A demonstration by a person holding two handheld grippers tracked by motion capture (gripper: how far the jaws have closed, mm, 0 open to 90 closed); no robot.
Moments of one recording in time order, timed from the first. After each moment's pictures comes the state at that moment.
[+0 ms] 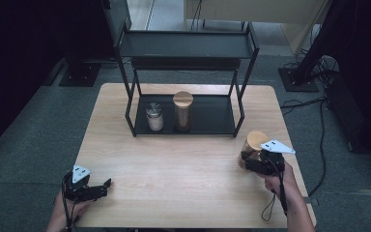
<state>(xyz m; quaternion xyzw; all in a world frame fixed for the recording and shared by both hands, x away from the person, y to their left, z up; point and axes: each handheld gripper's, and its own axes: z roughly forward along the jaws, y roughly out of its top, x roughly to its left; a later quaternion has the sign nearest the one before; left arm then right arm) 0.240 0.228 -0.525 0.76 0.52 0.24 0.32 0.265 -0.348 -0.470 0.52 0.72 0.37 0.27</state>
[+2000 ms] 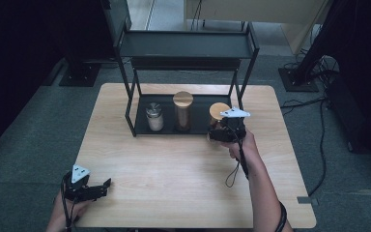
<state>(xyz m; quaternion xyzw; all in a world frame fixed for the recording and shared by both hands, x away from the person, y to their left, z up) 0.240 0.229 -0.525 0.75 0.52 0.23 0.33 0.358 -0.250 -0.430 0.50 0.74 0.38 0.26</state>
